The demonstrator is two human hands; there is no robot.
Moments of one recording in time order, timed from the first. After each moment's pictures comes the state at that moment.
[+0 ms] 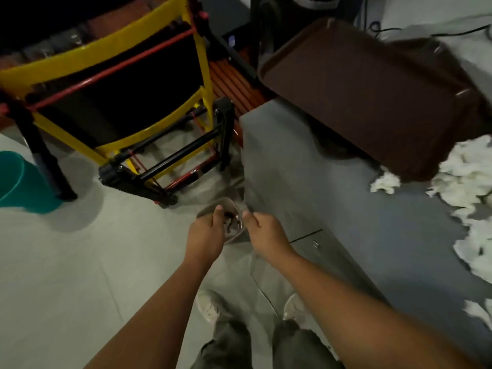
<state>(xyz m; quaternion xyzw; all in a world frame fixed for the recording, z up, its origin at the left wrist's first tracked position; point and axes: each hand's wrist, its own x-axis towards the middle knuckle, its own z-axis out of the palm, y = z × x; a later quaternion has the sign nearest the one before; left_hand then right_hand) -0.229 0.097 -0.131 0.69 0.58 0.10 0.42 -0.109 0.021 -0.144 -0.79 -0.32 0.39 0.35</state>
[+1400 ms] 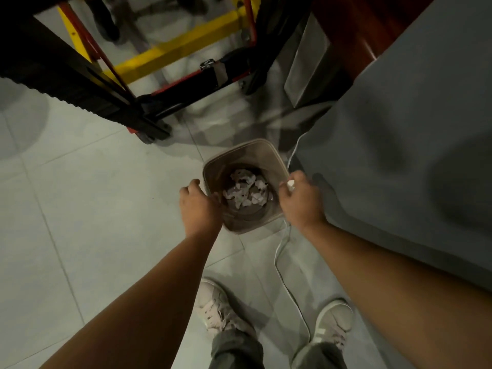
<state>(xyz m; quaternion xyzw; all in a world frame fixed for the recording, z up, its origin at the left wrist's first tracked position) -0.298 0.216 -0.610 0.59 0.72 0.05 0.36 -0.111 0.142 -0.593 -0.88 -0.35 0.27 0.18</state>
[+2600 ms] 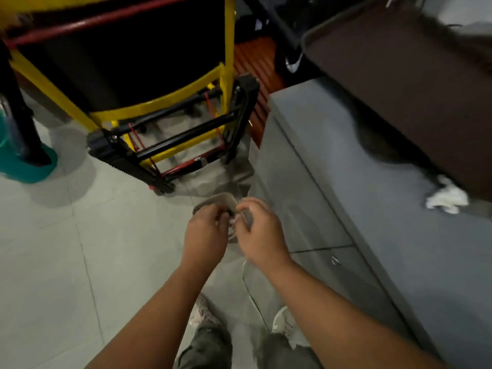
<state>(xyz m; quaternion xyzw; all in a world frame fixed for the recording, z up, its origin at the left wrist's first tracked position) -0.246 0.116 -0.221 0.74 0.55 0.16 0.35 -0.131 0.057 -0.209 -0.76 -0.46 0.26 0.37</state>
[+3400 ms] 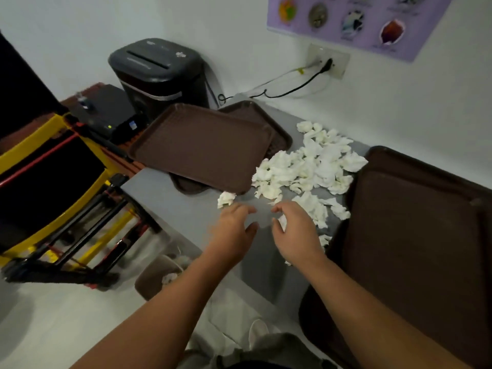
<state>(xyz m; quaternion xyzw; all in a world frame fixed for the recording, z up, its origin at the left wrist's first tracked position) -0.028 -0.094 0.004 0.93 0.20 0.09 0.28 0.061 -0.236 0.002 -0.87 -0.32 0.04 0.37</state>
